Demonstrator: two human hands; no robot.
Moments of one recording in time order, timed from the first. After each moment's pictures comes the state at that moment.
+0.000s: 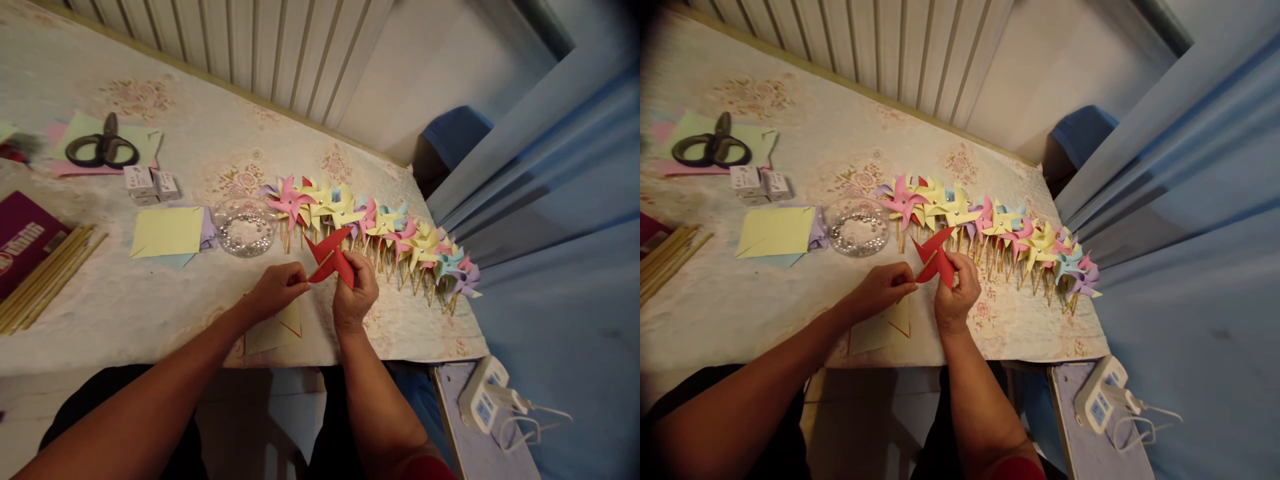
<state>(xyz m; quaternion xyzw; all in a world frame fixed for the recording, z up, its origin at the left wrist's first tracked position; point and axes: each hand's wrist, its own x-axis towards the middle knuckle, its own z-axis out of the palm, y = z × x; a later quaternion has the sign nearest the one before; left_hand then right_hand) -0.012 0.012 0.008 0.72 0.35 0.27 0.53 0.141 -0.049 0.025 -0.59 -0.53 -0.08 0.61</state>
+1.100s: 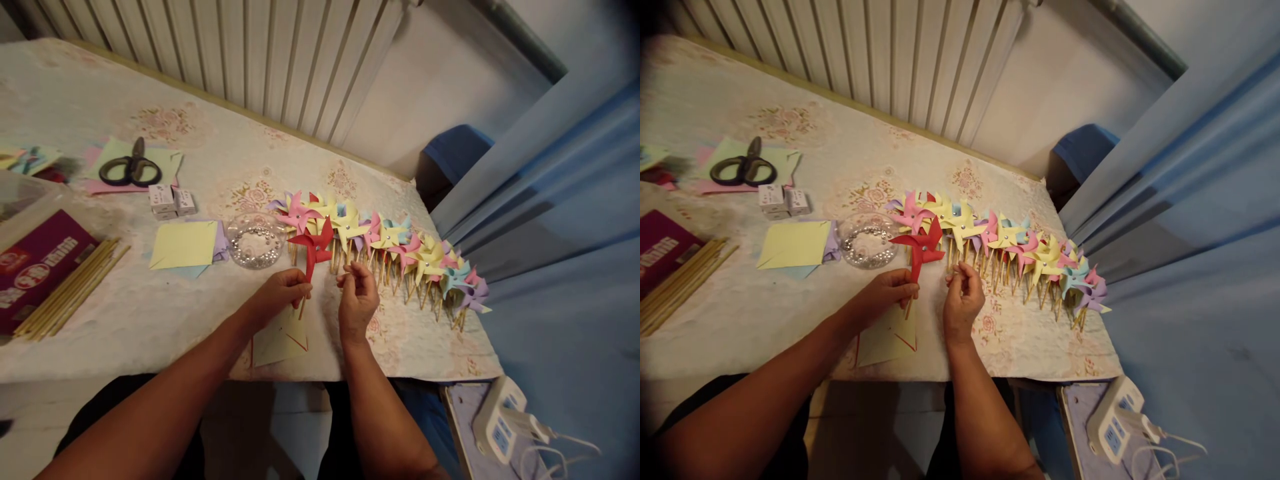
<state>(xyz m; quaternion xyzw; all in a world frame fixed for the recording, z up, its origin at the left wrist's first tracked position) -0.019 0.020 0.006 0.57 0.32 0.27 0.71 0.139 -0.040 0.008 -0.63 -0.38 0.10 0.67</state>
